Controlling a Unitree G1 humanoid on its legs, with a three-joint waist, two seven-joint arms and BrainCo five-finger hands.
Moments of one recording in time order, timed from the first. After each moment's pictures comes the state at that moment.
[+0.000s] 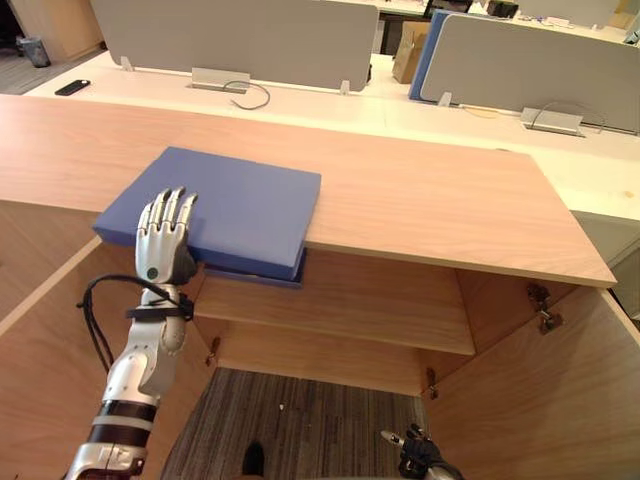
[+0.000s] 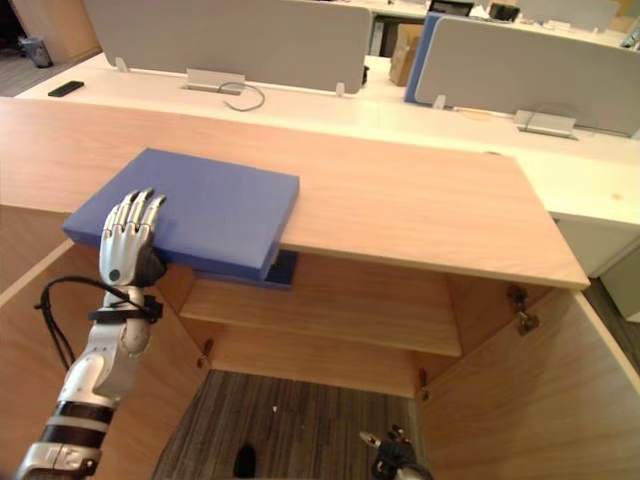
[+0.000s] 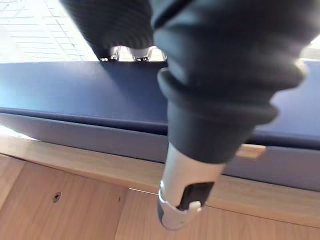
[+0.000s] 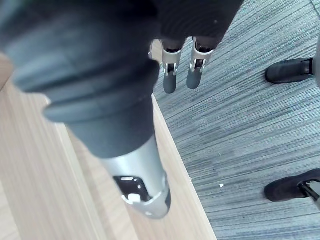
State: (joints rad) left arm -0.20 0.49 0.00 0.13 0.94 -0.03 0.52; right arm 0.04 0.01 -0.13 1.05 0.37 -0.08 -0.07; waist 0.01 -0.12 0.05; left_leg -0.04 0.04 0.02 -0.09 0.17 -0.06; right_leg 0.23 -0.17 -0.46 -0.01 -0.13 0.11
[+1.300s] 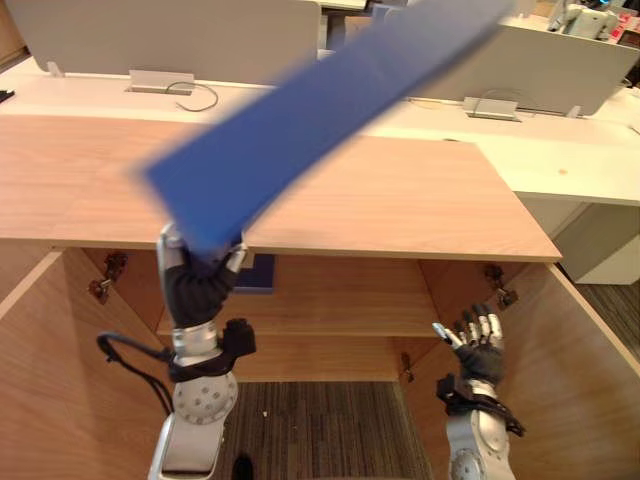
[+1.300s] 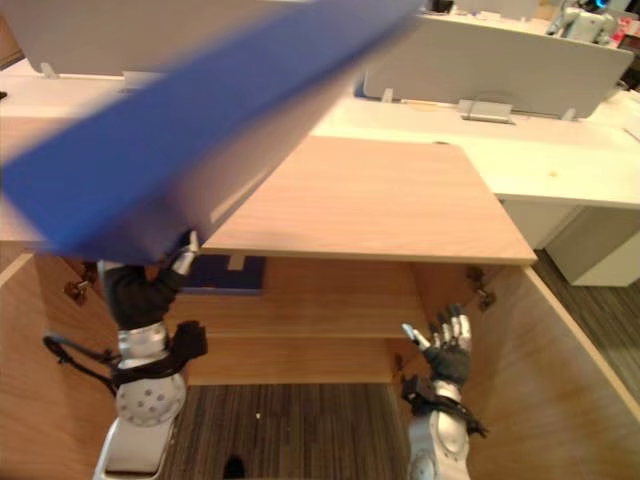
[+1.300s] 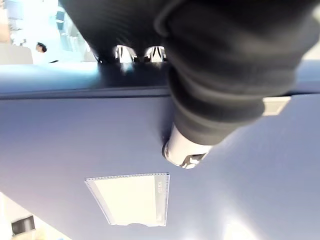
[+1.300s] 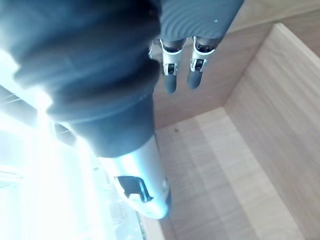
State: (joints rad) left arm 0.16 0.11 -0.13 -0.59 0.24 -0.30 0.45; right arm 0.33 0.07 -0.12 -0.16 0.32 -0.22 -0.19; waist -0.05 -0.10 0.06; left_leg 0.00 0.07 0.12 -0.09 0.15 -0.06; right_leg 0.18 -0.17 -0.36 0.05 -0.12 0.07
